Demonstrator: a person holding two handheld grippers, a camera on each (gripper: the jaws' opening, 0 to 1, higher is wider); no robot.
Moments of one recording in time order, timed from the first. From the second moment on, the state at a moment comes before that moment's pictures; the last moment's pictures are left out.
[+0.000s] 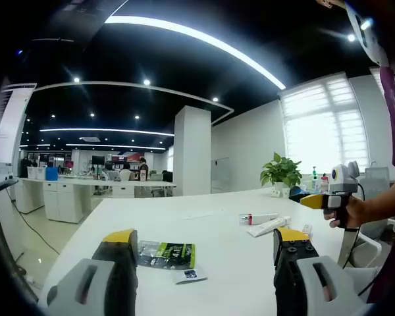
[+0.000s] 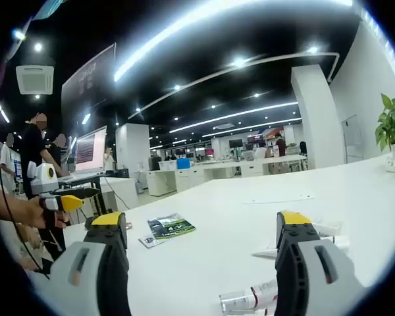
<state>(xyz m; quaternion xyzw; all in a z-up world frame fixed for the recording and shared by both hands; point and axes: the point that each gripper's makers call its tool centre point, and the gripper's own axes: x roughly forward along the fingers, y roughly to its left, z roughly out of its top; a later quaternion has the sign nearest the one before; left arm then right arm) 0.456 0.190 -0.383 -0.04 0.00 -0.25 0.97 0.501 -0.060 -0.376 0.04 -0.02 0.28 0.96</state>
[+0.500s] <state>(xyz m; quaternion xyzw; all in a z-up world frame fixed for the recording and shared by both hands) 0.455 0.191 -0.385 -0.04 0.01 -0.25 0.97 0.501 -0.055 -0.378 0.05 -0.01 0.29 0.96</state>
